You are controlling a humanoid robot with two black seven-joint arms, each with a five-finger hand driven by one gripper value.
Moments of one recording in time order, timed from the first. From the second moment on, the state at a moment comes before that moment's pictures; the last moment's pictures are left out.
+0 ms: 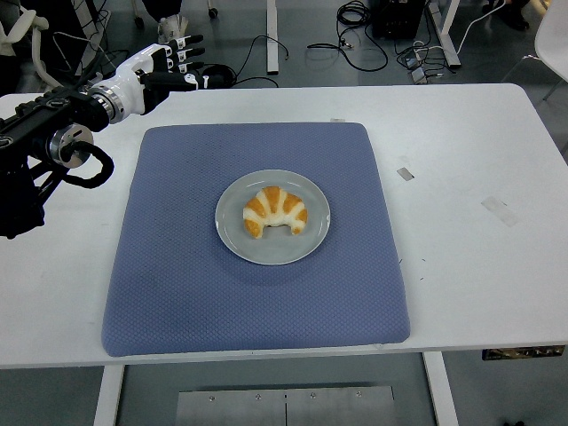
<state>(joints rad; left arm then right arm) -1.13 0.30 -0.40 -0.63 0.32 -0.19 -0.05 -0.07 0.00 0.11 0.12 -0.10 -0.08 0.22</state>
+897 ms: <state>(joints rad) -1.45 0.34 0.11 -0.88 0.41 -0.13 0.10 -0.07 0.00 0.11 0.12 -0.10 -0.08 0.22</state>
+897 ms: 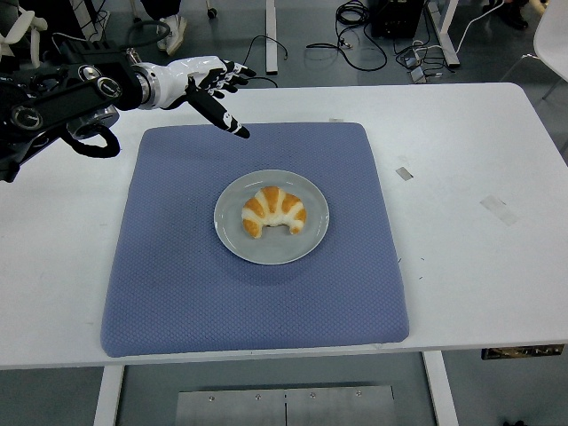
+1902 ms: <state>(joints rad) -1.52 0.32 0.29 -1.15 0.48 -0.10 0.19 -0.07 0.00 0.11 0.12 -0.10 -0.08 0.22</state>
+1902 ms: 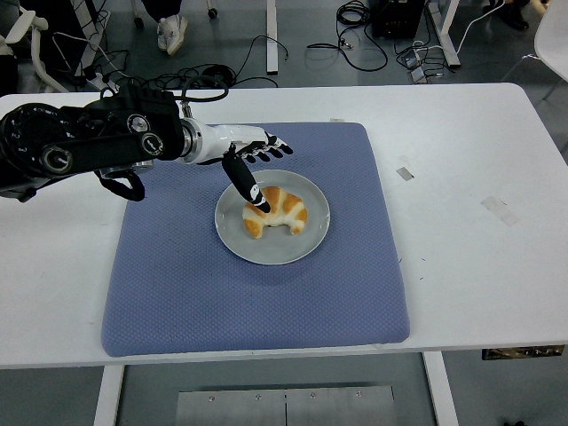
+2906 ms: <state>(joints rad) -1.49 0.25 0.30 -1.16 0.55 -0.05 0.22 -0.07 0.00 0.11 0.12 -0.10 -0.08 0.22</state>
